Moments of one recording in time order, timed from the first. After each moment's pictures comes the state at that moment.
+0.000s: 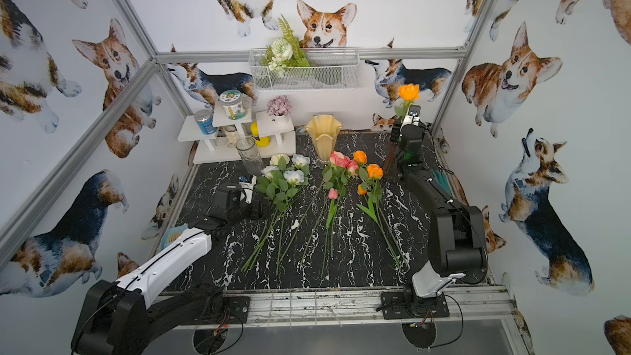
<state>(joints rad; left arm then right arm) -0.28 1.12 0.60 -0.17 0.04 -0.15 0.03 1.57 1.11 0.45 0.40 0.00</state>
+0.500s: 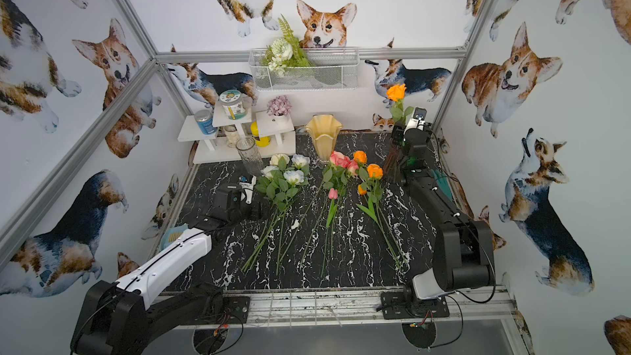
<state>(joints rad) -0.29 1.12 0.60 -0.19 0.00 -0.15 0.03 1.44 1.04 0.41 0.39 0.06</state>
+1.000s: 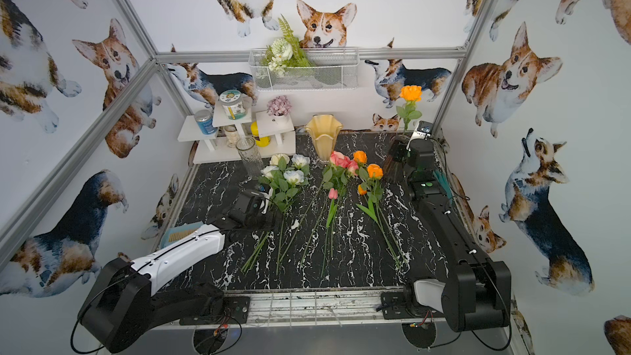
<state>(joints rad) -0.49 1.24 0.61 -0.29 -0.06 -0.26 0.03 1.21 0.95 0.02 0.20 0.26</state>
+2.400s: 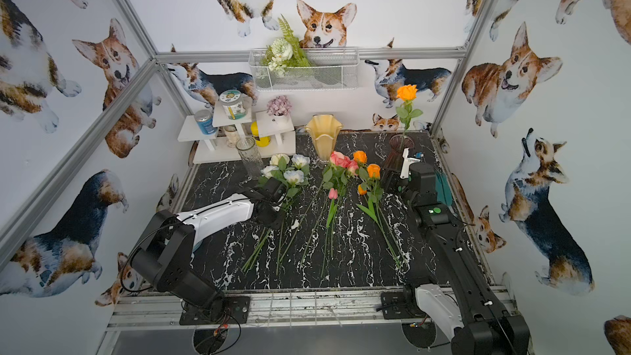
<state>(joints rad) -0.53 1.62 0.96 -0.70 -0.07 -0.20 0.07 0.94 0.80 -0.30 -0.07 0.36</state>
